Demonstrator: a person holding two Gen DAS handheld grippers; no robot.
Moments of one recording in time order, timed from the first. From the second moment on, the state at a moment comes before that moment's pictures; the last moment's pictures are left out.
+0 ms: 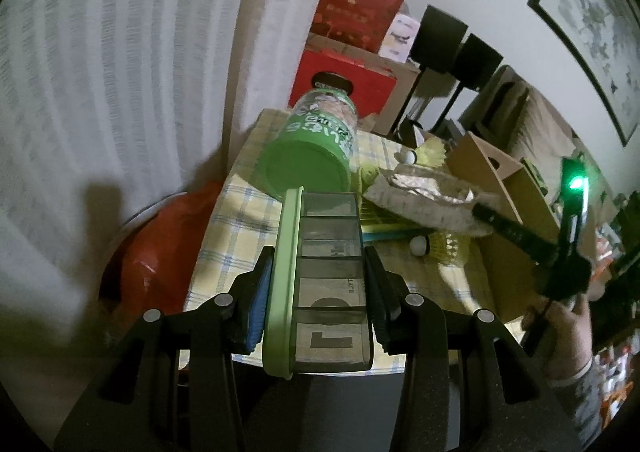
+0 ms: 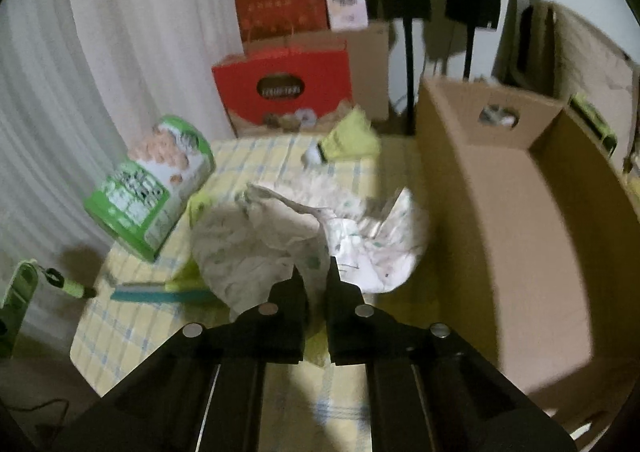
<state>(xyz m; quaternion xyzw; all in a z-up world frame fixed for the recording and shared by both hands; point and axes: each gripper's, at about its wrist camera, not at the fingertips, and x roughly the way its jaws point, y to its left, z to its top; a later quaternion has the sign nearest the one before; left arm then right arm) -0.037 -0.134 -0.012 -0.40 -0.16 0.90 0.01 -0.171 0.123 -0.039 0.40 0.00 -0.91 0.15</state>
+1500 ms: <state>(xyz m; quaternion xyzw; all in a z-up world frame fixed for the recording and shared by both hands) -0.114 0.094 0.078 -0.39 -0.09 0.89 0.21 -0.136 0.265 0.148 0.25 0.02 -0.96 0.08</state>
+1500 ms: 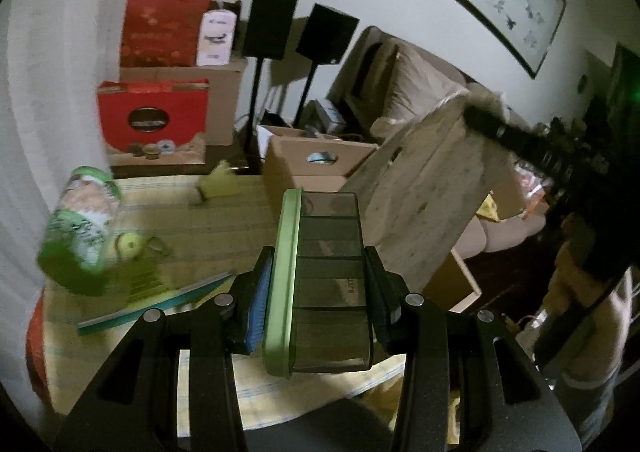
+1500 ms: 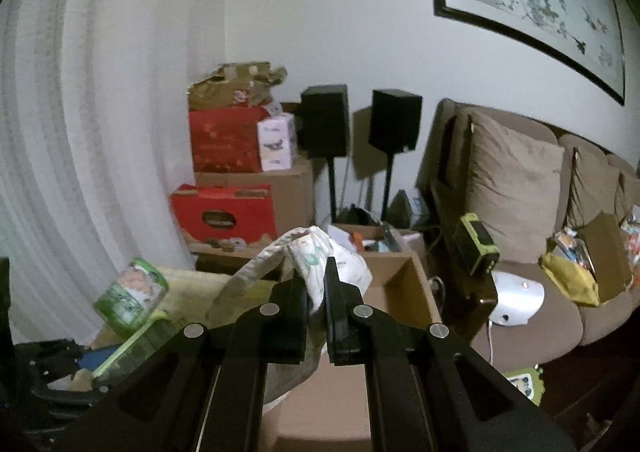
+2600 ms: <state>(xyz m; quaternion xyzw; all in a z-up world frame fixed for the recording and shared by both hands) -0.154 0.245 -0.020 -0.52 -0.05 0.80 0.28 -0.117 0.376 0.020 0.42 0.04 -0.91 -0.02</state>
